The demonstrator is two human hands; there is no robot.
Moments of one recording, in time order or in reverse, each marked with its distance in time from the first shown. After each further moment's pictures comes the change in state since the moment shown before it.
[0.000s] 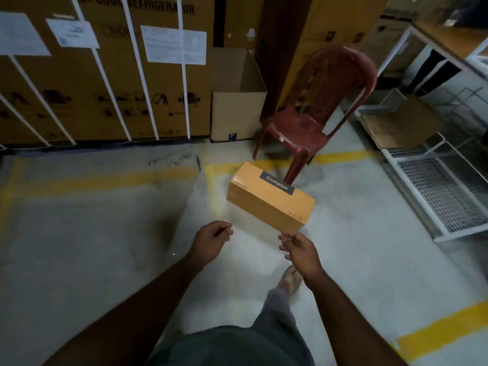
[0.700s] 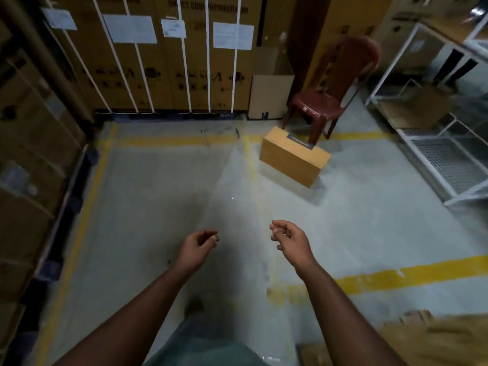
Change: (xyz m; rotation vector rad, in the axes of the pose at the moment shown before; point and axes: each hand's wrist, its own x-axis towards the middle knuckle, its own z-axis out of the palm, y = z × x) left_hand -0.600 -0.204 -0.066 -0.006 0.143 -0.013; right_hand -0.520 0.220 0.048 0.024 -0.132 -0.146
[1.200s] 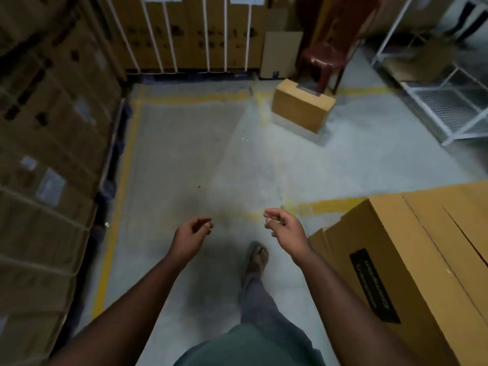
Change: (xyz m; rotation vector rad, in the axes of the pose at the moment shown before) left_hand -0.446 -0.218 -0.061 0.041 0.091 -0.024; right_hand -0.442 0.207 0.070 -0.048 -0.111 -0.052
